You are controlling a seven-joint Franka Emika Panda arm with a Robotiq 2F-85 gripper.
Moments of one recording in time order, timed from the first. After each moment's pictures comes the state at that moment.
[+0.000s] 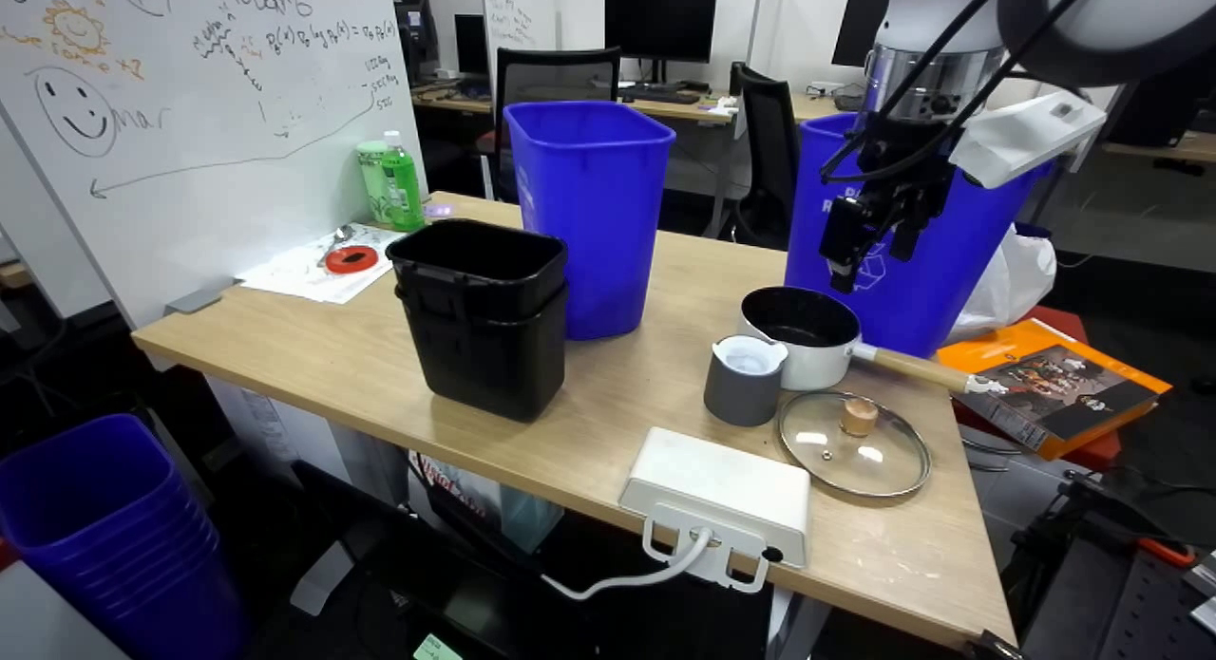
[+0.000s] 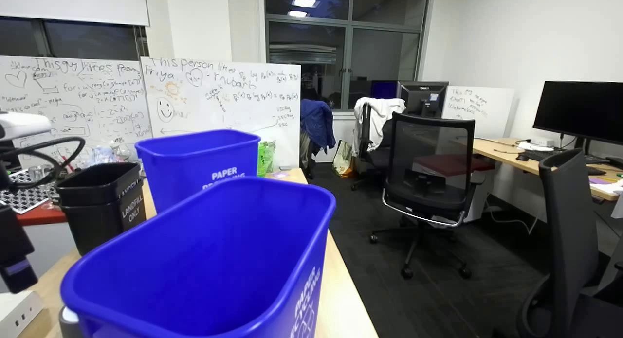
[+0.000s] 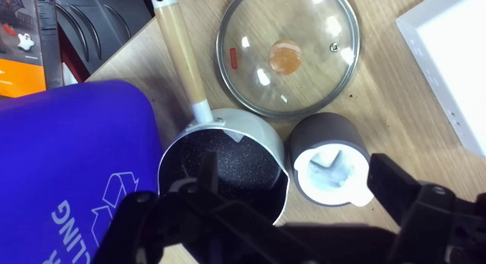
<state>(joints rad) 0.05 -0.20 0.05 -2.54 -0.20 2.34 0.33</state>
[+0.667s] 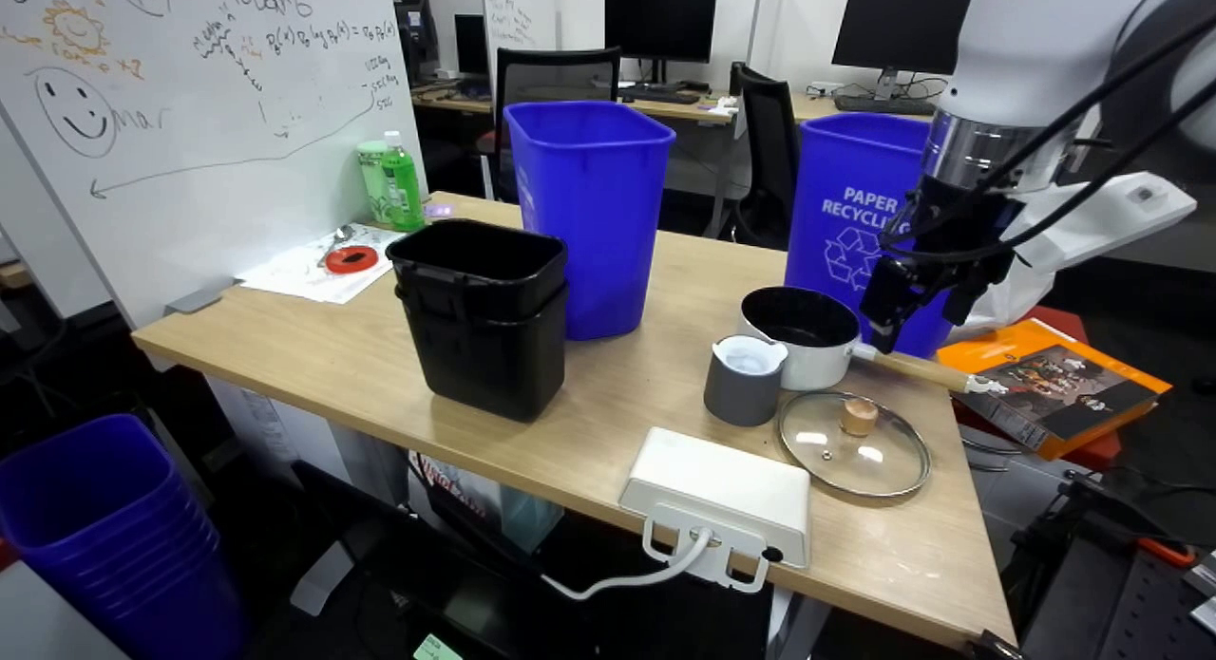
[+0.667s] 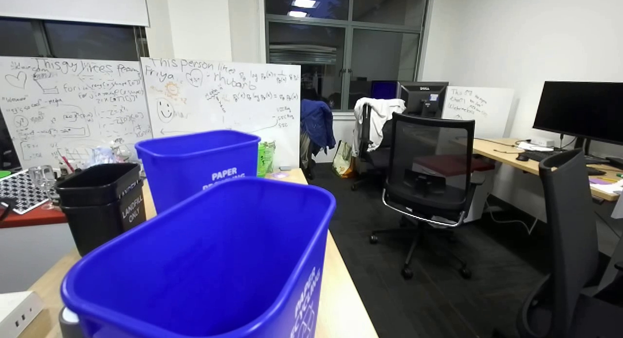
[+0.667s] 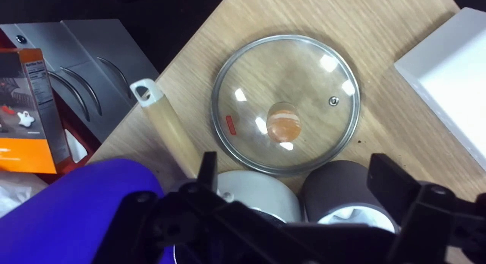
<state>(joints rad) 0.03 -0.30 0.09 -2.77 -0.17 2.47 0.51</state>
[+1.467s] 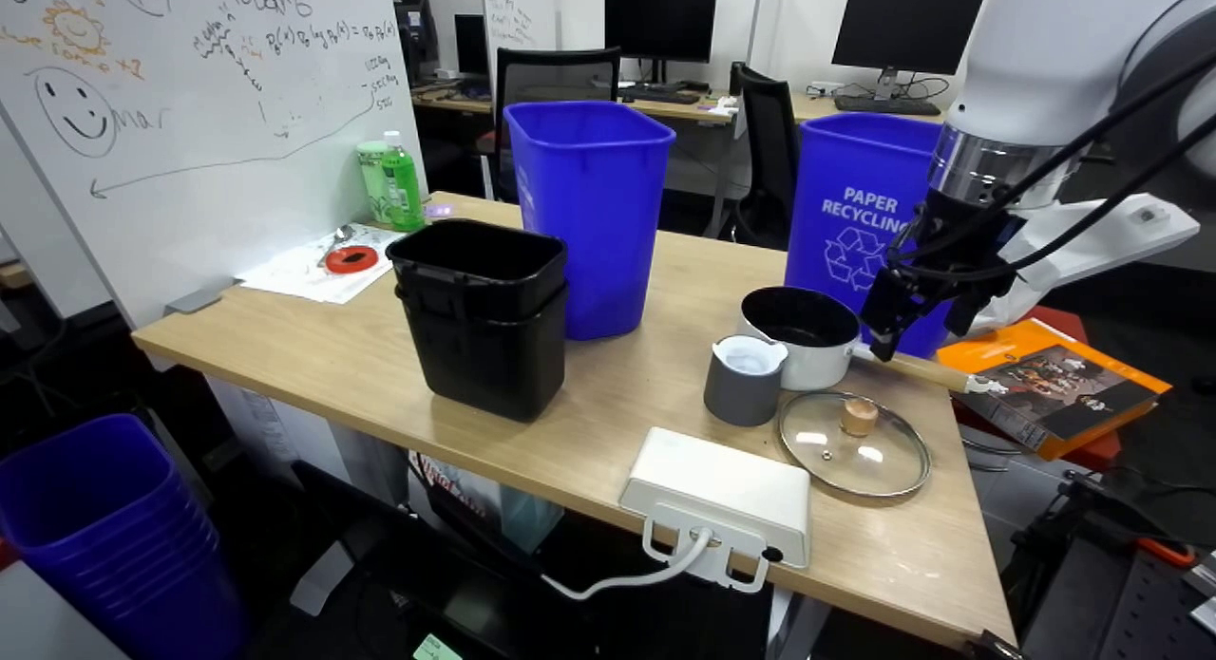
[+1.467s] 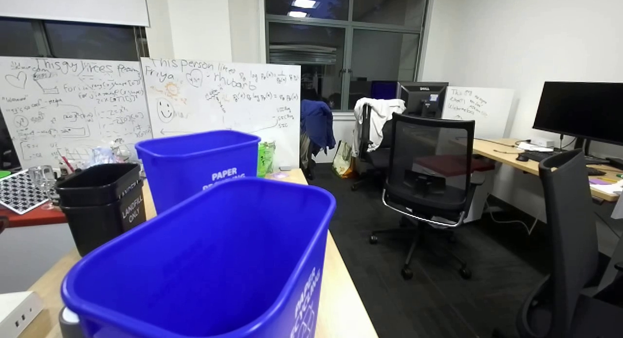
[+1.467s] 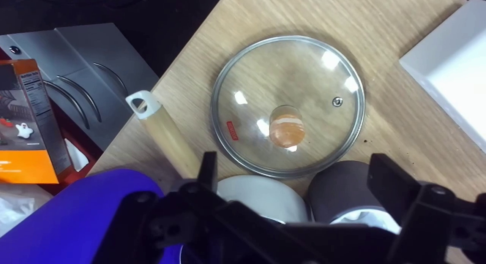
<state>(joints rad) 0.01 -0.30 0.10 -2.80 -0.17 2.52 0.54</state>
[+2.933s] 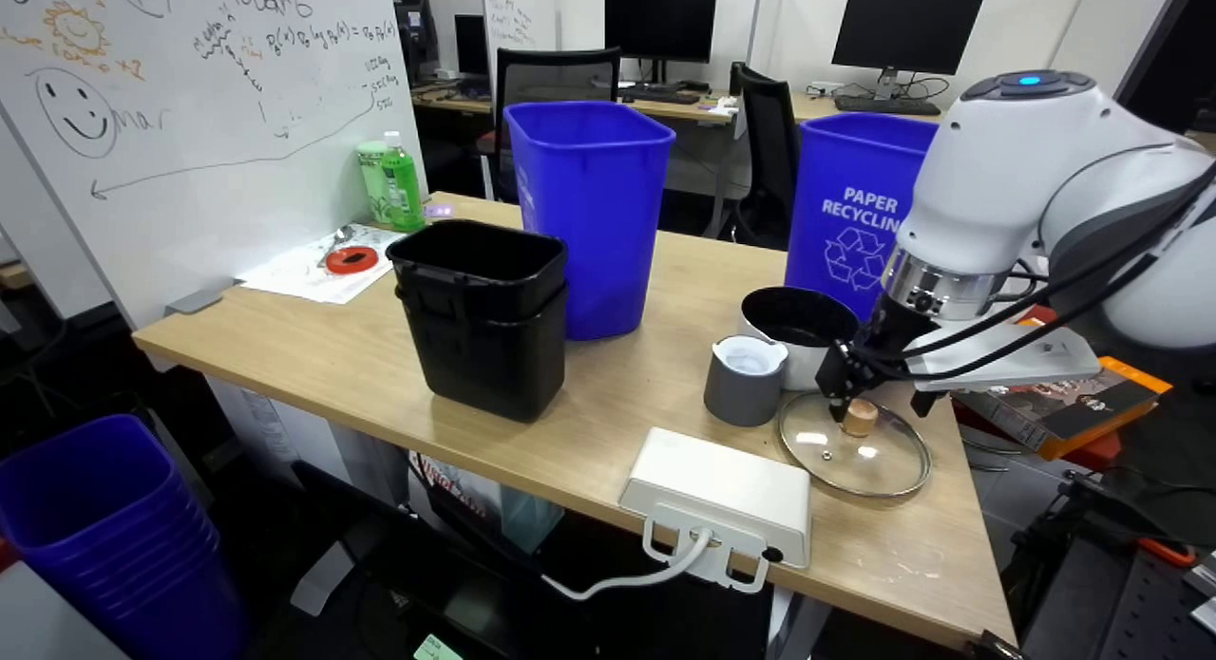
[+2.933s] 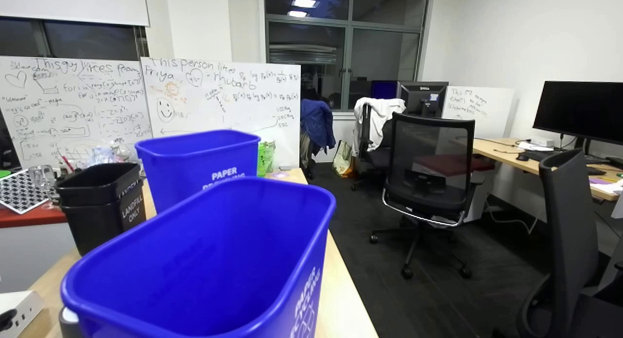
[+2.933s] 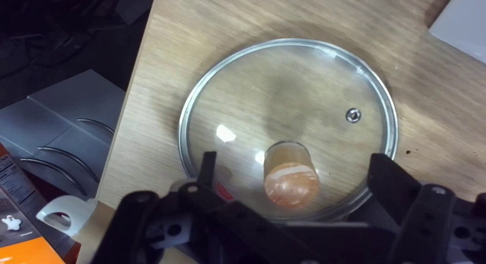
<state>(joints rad) -0.01 0.05 0.06 -2.79 -0.40 2.88 1.02</state>
